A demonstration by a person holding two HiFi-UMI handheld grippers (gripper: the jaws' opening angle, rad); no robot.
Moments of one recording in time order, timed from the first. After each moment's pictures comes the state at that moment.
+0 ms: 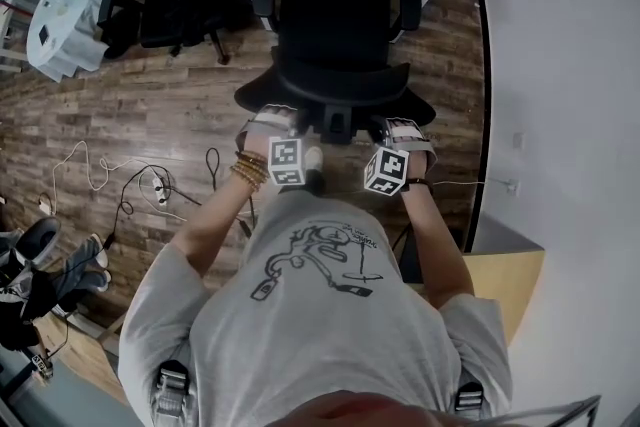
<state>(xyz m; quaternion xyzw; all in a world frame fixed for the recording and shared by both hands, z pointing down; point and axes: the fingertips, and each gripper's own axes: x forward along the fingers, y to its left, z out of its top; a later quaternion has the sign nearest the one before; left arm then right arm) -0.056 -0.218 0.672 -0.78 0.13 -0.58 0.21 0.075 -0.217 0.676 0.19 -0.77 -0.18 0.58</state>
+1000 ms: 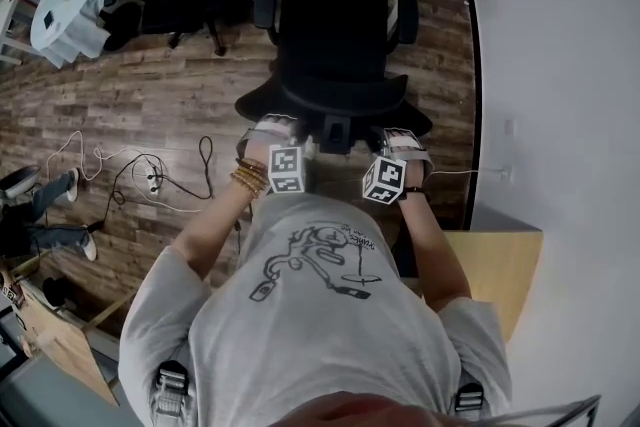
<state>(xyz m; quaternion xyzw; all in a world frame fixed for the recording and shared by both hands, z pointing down) -0.019 -0.064 0.671 -0.78 0.14 -0.57 0.20 0.112 -0.063 0.675 0.19 -0.77 -0.19 0.58</state>
